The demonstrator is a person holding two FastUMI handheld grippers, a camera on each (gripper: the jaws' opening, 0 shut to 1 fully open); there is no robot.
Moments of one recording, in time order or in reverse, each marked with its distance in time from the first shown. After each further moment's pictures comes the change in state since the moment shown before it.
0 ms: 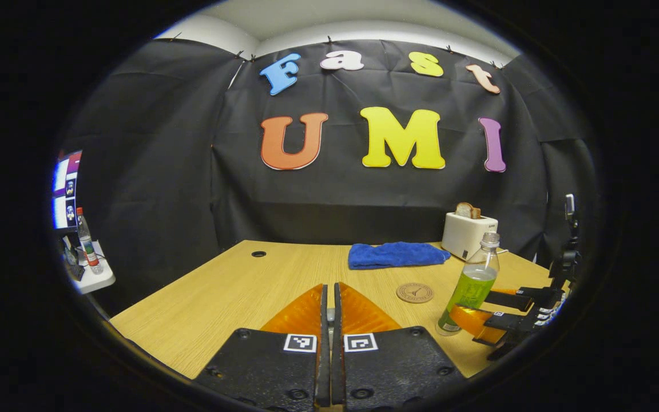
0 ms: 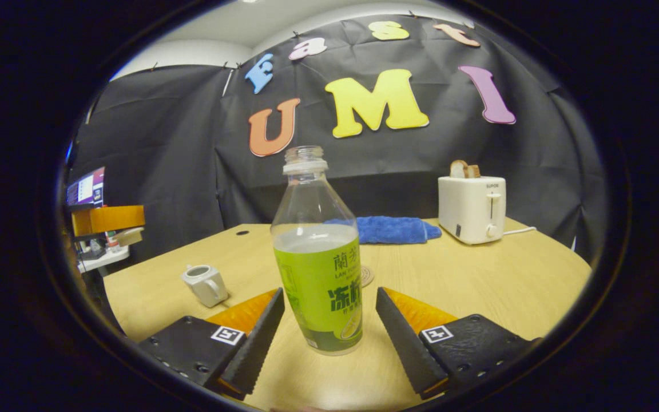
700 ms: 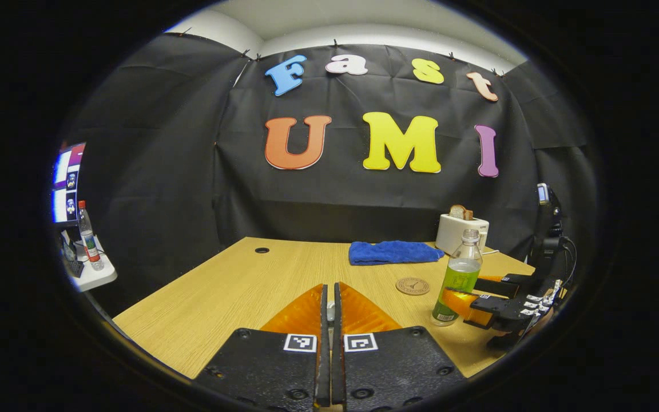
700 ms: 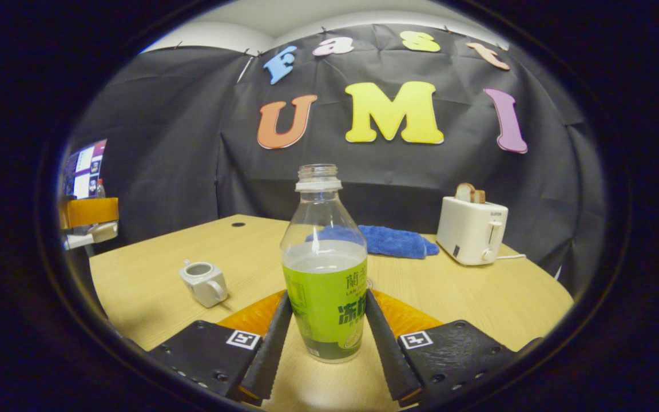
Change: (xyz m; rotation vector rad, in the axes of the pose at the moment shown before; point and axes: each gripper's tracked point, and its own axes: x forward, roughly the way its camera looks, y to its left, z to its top) left arm -0.027 0.026 -0.006 -0.033 -0.005 -0.036; right arm 0.005 0.030 0.015 -0.187 0.003 -0.085
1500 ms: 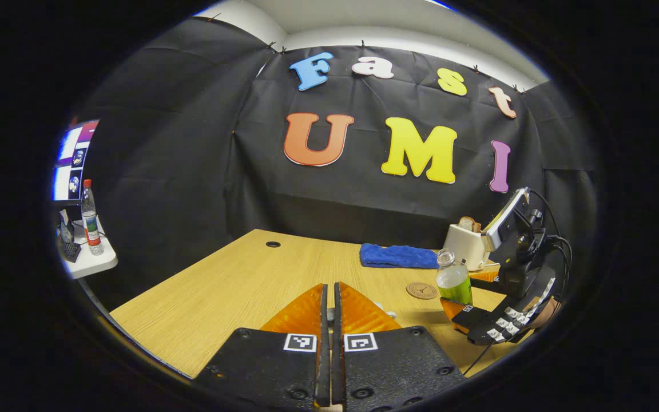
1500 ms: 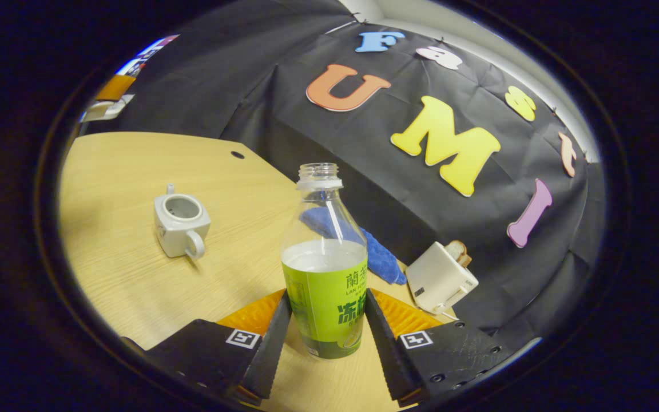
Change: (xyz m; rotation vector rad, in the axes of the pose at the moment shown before) left arm -0.007 0.048 0.004 -0.104 0.005 0.019; right arm 0.027 0.017 0.006 -0.568 0.138 -0.164
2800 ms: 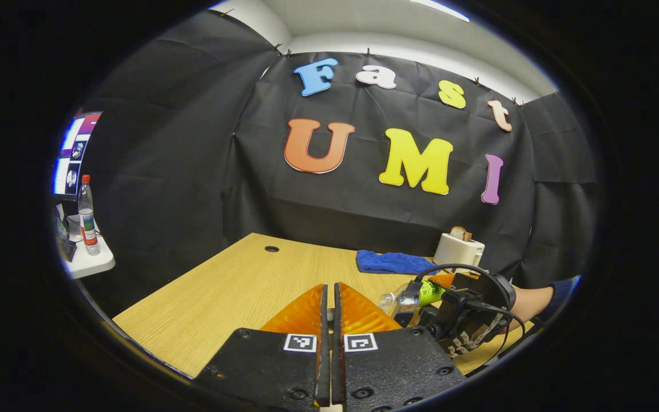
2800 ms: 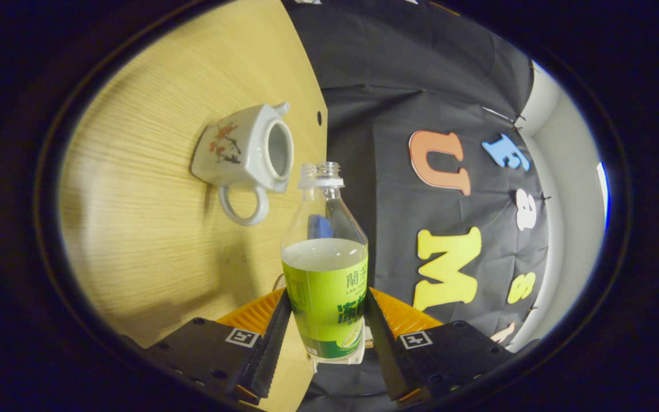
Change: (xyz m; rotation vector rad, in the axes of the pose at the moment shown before) left arm -0.017 0.026 0.011 -0.031 -0.023 -0.052; right arm 0.018 0.022 0.036 -0.906 -0.092 -0.213
